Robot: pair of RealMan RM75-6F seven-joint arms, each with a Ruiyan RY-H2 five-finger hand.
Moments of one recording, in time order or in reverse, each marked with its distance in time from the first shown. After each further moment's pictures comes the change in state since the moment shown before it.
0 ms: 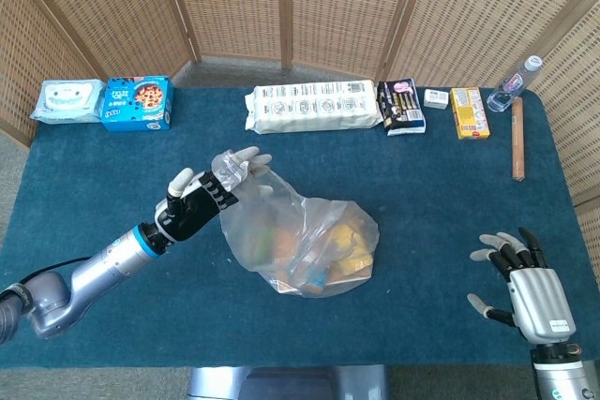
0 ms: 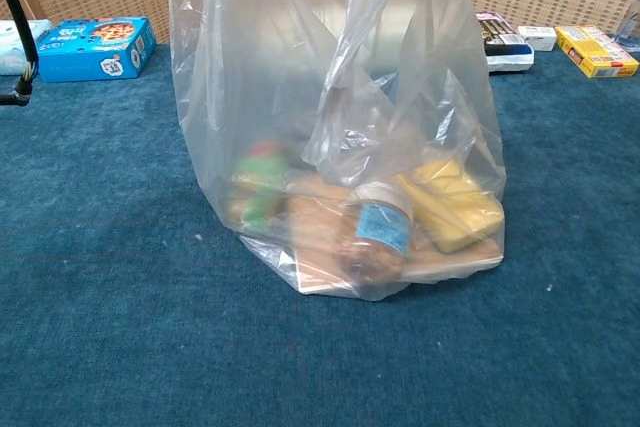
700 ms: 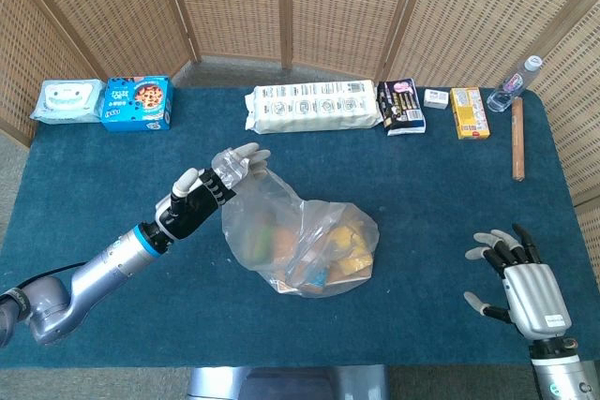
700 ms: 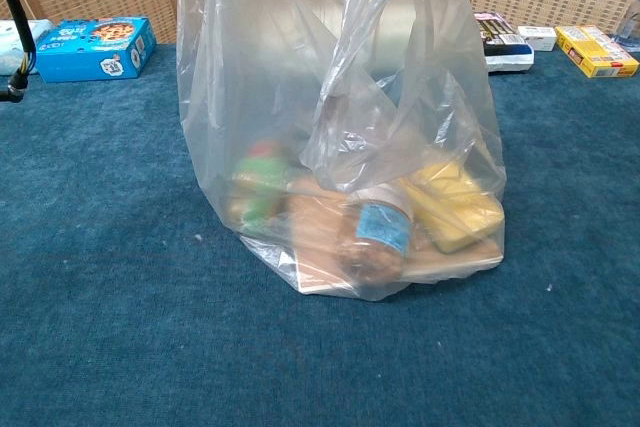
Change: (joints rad) left arm 0.003 0.041 -0.032 -0.096 -0.070 -0.069 0.163; right arm 0.035 0.016 0.008 0.001 -0.001 -0.042 0.003
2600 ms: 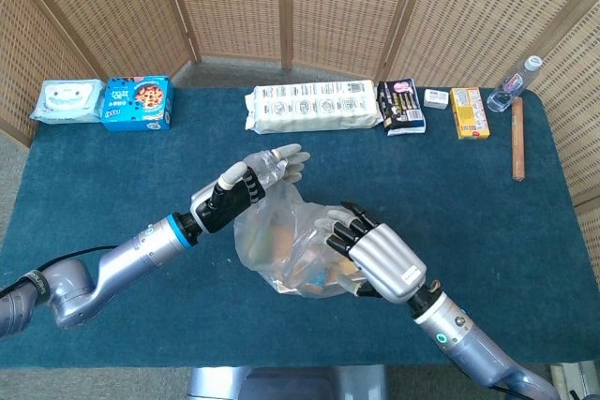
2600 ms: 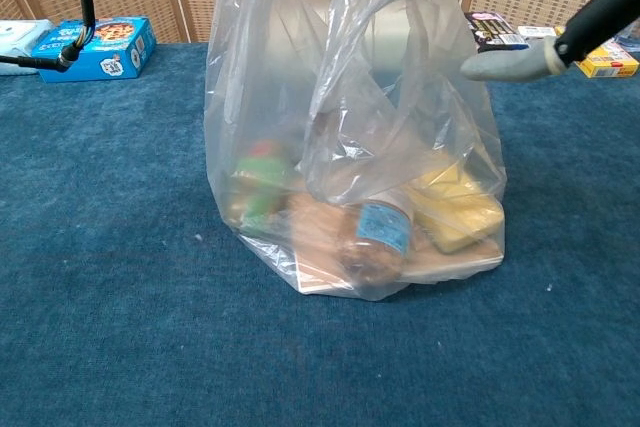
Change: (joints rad) left arm -0.112 0.007 -0.096 -0.047 -0.073 -0.207 0.035; right arm 0.459 -0.091 0.153 -0.219 0.060 -0.411 -0.159
